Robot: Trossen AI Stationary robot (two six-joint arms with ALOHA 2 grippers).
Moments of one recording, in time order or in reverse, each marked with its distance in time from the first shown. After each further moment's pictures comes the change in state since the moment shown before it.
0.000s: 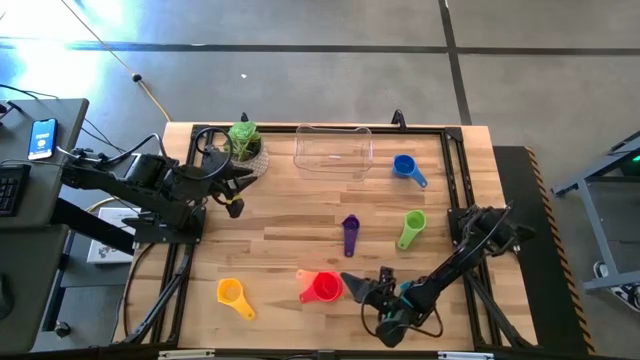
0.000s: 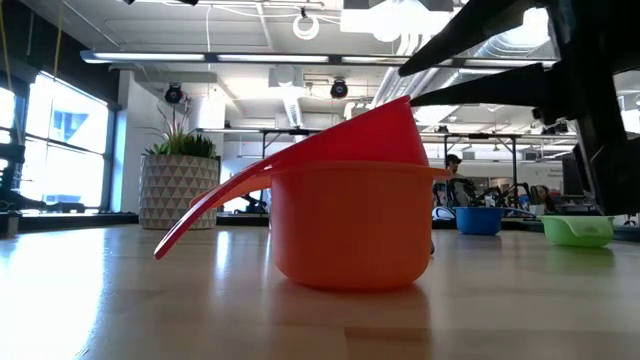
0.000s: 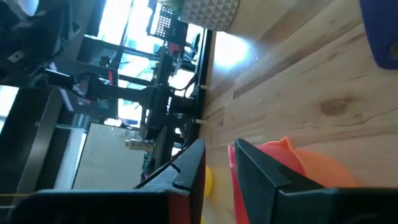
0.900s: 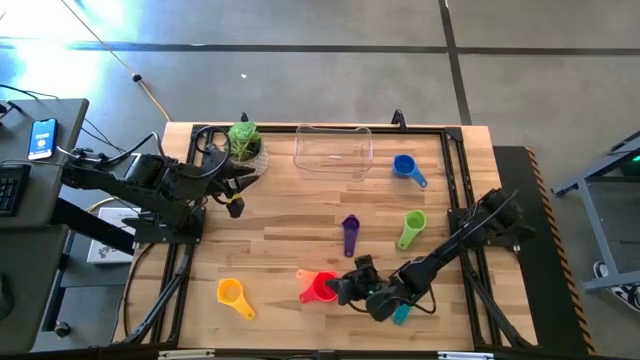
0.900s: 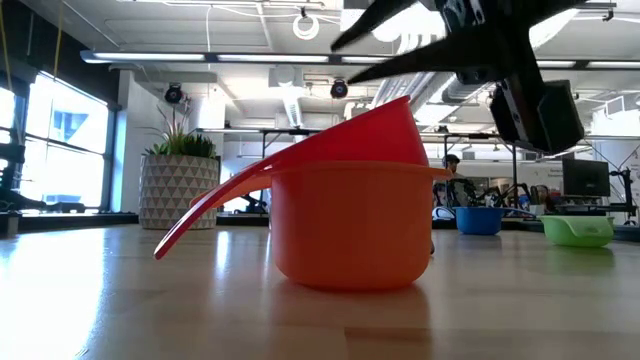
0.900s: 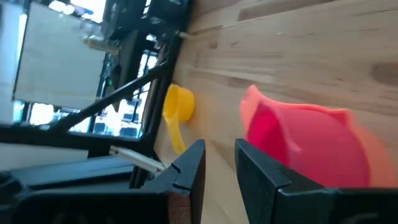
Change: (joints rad) left arm 0.000 0.000 0.000 0.051 -0.001 0.053; right arm -0.137 -0.146 0.000 -0.046 -0.559 -0.347
